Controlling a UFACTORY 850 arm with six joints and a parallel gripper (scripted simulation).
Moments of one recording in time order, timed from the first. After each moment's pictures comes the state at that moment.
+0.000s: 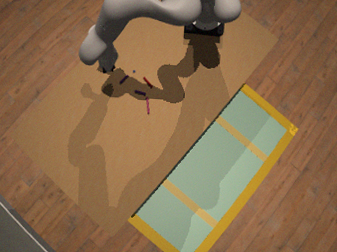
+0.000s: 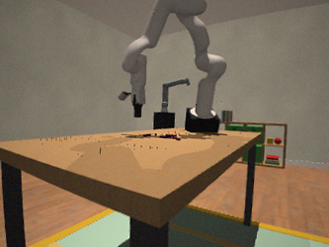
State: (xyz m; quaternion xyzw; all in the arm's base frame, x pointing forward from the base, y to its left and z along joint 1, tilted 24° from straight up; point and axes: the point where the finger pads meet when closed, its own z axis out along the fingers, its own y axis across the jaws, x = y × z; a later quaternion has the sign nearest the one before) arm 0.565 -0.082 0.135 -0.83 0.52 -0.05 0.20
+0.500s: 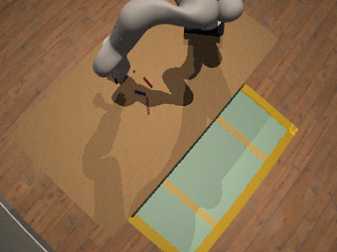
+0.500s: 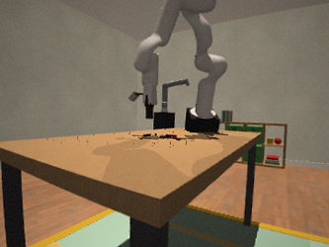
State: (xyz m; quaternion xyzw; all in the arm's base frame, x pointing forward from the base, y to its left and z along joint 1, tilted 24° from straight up) arm 0.552 -0.004 0.149 -0.83 0.52 -0.05 0.21
